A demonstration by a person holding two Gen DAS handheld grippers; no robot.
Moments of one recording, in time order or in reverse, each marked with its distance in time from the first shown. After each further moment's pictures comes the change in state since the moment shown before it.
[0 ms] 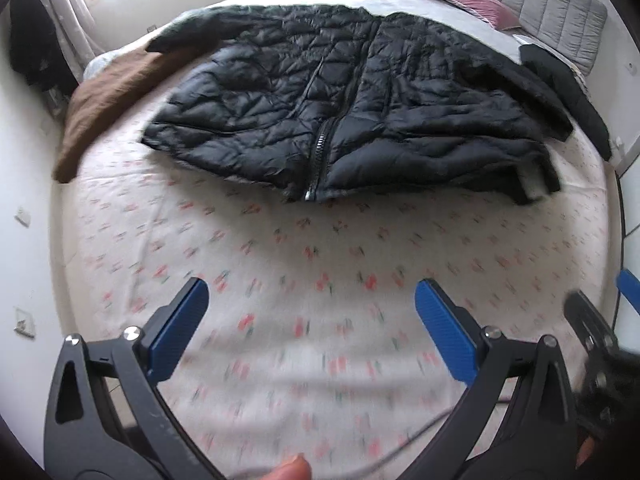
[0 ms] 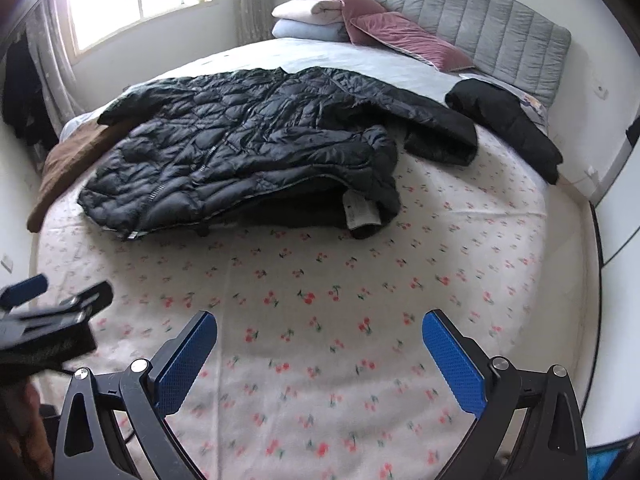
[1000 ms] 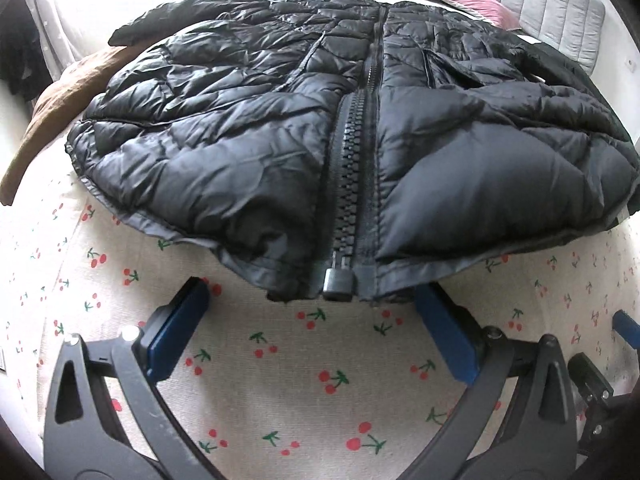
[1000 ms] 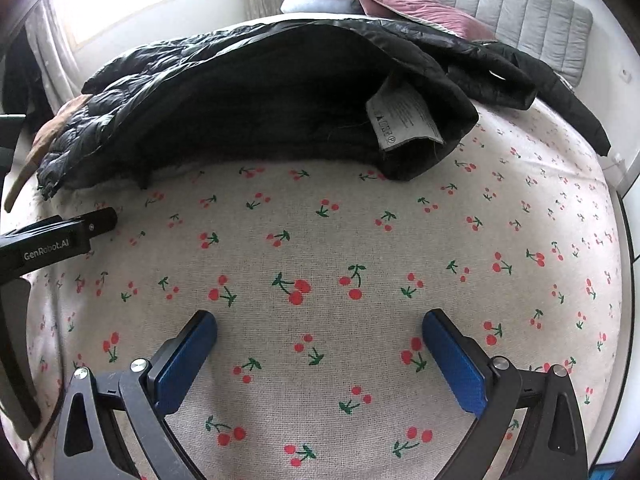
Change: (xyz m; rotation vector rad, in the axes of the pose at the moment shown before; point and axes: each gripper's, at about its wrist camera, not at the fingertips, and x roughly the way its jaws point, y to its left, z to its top) left arm 0.115 0.004 0.020 0.027 -0.064 -0.035; right arm 0.120 0.001 -0.038 -0.003 0.049 0.062
